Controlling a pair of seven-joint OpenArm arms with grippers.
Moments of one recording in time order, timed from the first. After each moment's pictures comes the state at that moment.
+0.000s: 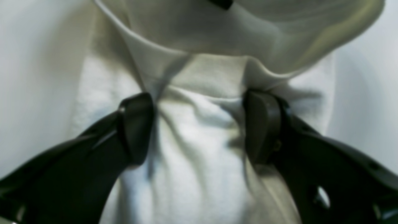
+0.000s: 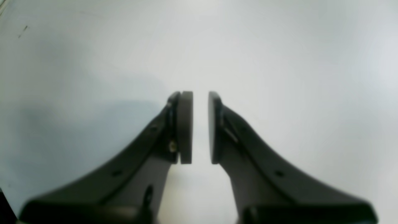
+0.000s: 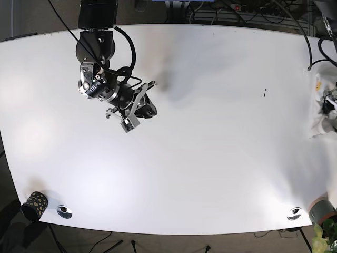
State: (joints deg) left arm -11.0 -42.9 -8.9 32.6 -15.2 -28.7 13.2; right arm -0.3 2.7 5.0 90.5 16.1 38.8 -42.6
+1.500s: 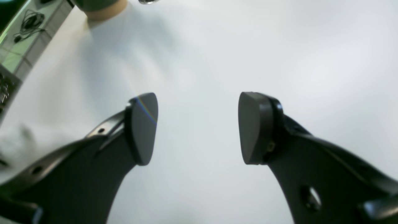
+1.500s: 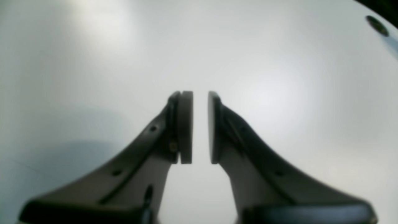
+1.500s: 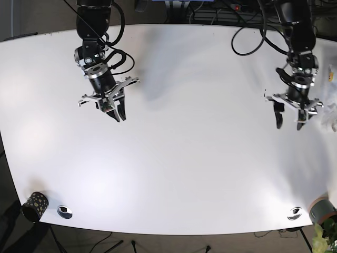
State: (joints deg) left arm 8.9 -11.8 -19.4 81.3 2.2 -17.3 -1.3; right arm -11.1 2.9 11.4 88.4 -11.8 25.9 2.4
